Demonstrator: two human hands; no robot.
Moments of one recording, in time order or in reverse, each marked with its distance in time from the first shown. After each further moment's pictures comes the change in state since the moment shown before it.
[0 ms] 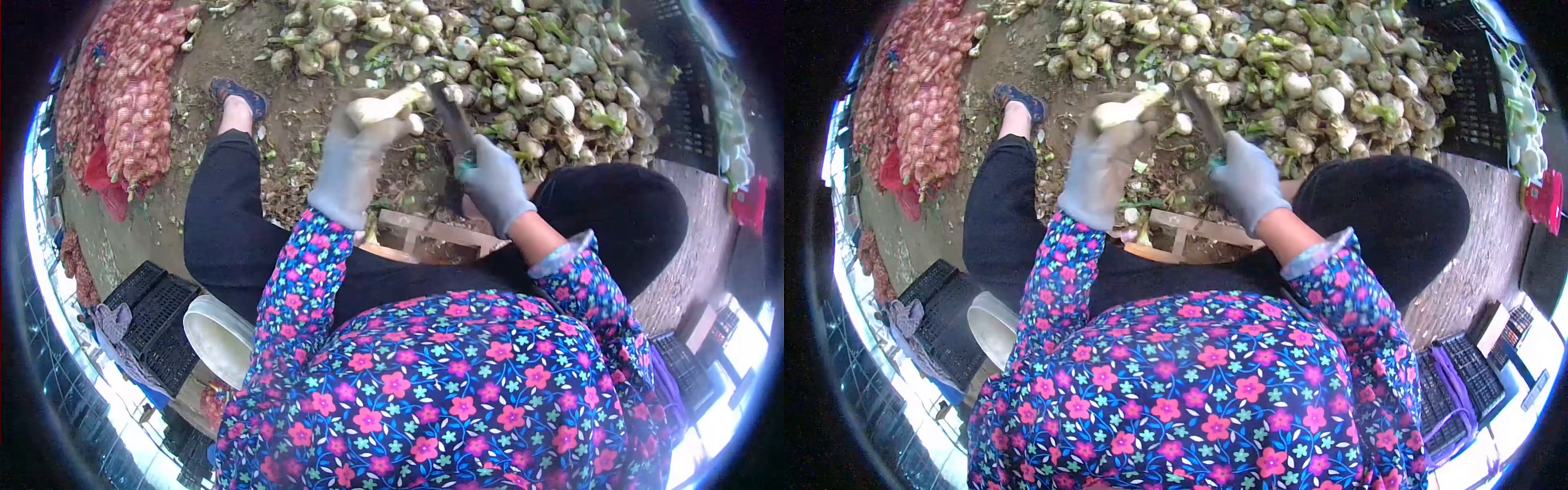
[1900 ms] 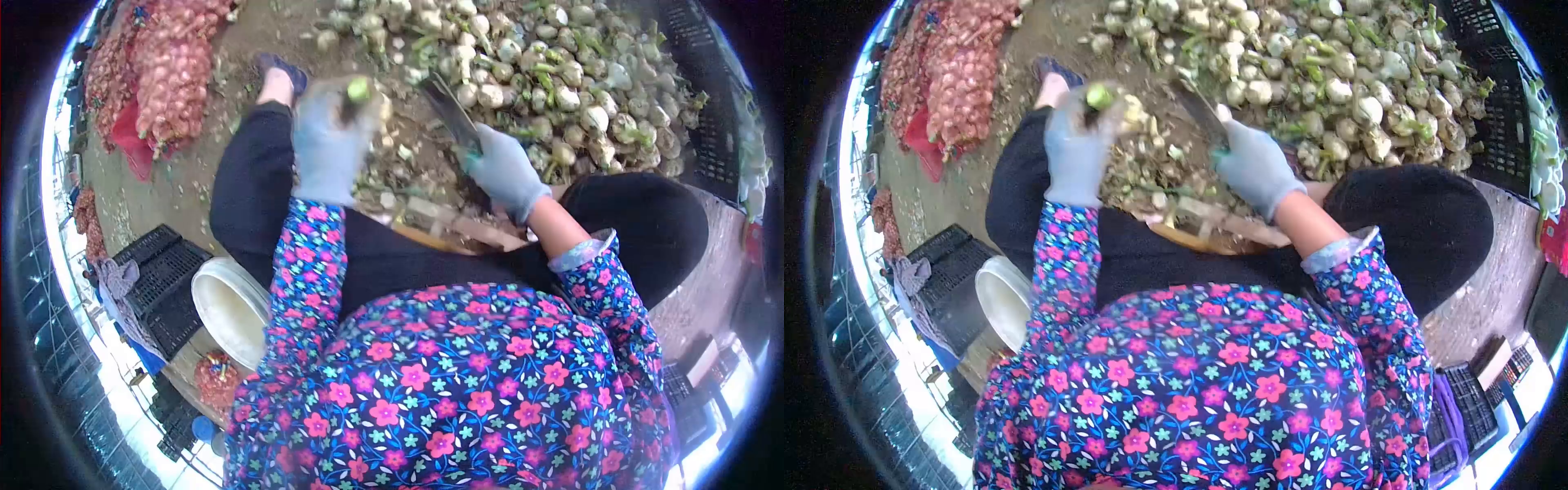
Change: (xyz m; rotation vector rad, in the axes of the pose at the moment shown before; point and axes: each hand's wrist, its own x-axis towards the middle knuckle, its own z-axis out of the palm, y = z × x) left_hand -0.011 0.049 -0.058 1.451 0.251 0.585; right_hand 0.016 -0.038 0.004 0.064 -0.130 -0.310
